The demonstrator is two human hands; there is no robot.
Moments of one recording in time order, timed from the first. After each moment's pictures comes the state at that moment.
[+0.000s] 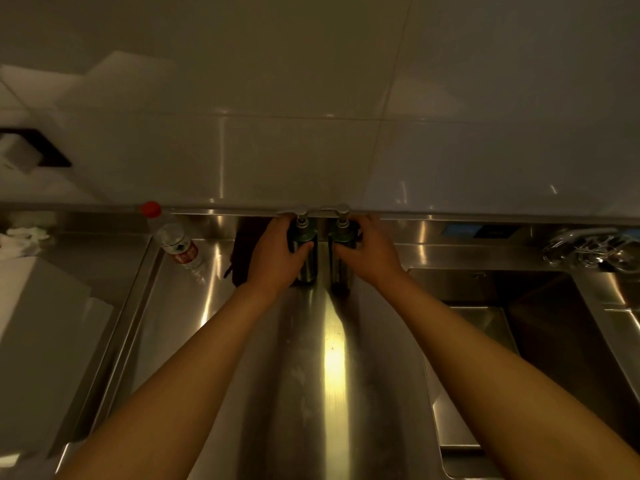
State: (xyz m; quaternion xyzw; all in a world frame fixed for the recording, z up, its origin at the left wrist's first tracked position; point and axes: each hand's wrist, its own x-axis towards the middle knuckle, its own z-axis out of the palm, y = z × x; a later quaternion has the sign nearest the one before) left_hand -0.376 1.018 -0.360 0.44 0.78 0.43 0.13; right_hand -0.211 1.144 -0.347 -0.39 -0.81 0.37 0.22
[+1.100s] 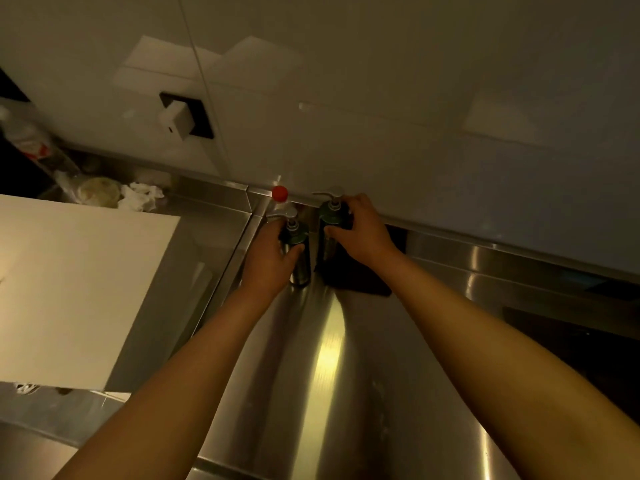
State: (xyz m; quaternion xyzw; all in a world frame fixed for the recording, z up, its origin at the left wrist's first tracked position) left_hand -0.526 0.864 -0.383 0.33 0.82 0.47 0.05; right_hand -0.426 1.049 -0.340 -0.26 -0.87 0.40 0.15
